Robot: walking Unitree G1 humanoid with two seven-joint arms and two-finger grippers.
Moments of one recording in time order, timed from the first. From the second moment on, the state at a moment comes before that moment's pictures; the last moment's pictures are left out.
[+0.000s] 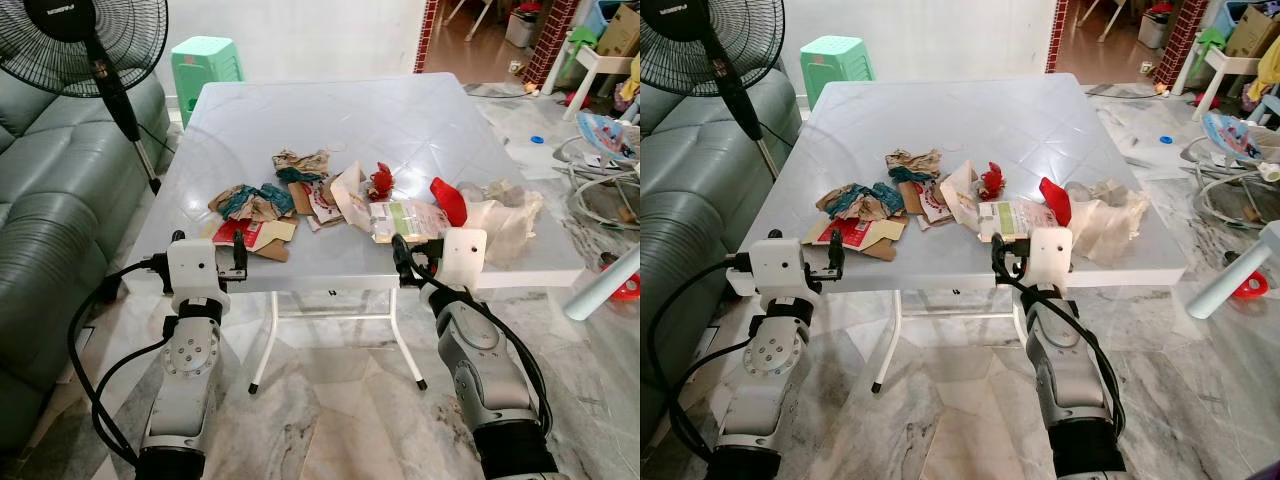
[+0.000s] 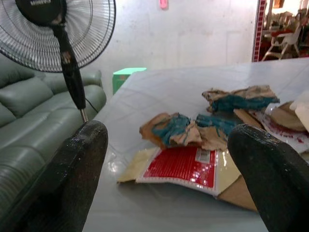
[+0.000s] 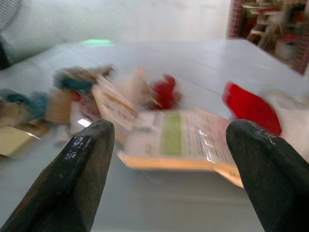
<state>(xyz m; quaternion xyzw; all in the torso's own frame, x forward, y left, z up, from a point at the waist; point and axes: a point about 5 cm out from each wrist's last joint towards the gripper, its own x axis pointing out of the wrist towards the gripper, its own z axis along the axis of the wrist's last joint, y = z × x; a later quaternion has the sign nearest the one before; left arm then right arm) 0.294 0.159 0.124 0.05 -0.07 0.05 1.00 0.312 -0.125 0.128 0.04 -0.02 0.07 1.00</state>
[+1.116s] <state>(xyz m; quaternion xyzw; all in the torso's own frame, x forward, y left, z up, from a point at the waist) 0.311 0.145 0.108 -0.07 0.01 0.04 1.00 0.302 -0.103 0.149 0.01 -0.06 0.18 0.98</state>
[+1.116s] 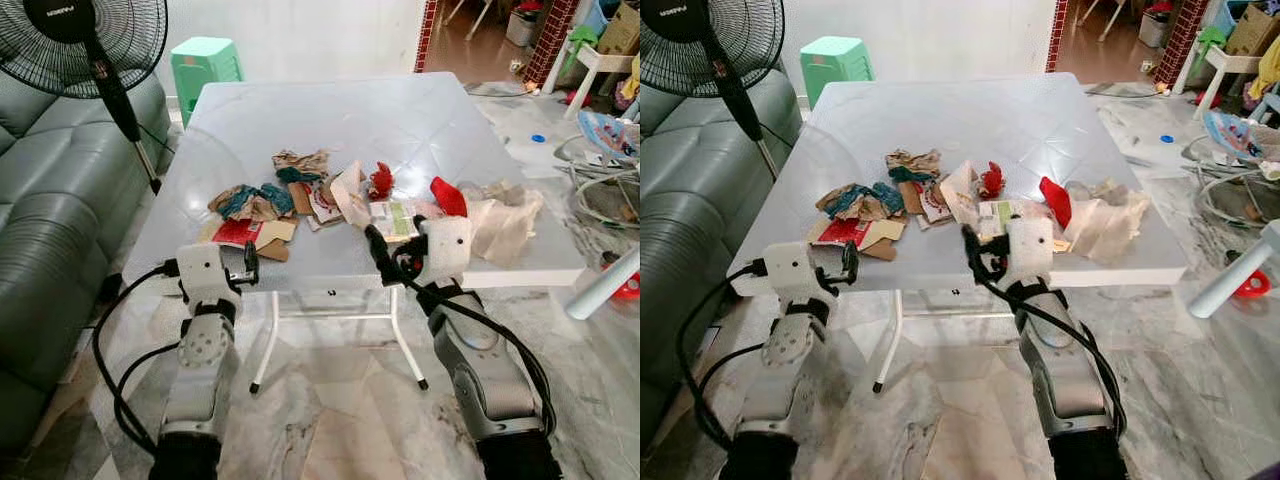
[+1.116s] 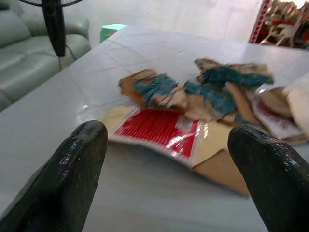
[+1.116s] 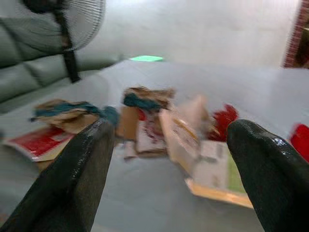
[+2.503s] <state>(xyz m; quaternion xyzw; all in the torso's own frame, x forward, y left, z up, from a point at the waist) 0.304 0.137 0.164 -0.09 -0.11 0.01 0.99 0.311 -0.109 0.176 -0.04 -0.12 0.16 0.98</state>
